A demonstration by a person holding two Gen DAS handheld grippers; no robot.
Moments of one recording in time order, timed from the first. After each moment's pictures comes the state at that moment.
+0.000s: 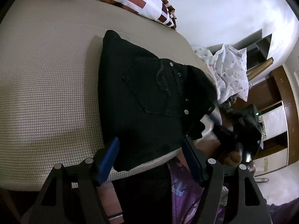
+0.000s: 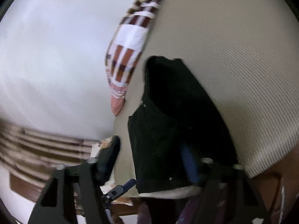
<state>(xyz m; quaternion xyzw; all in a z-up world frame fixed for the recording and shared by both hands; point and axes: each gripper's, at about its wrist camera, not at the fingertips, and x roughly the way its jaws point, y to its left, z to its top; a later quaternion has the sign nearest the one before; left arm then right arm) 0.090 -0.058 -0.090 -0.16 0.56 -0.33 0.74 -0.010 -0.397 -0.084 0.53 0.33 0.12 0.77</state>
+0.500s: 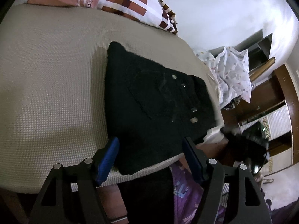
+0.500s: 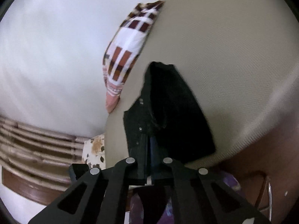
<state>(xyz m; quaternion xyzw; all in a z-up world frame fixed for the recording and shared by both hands) 0.099 -0.055 -0.076 -0.15 0.55 -0.32 0.76 -0.065 -0.420 -0.071 0.53 0.35 0.08 0.76</state>
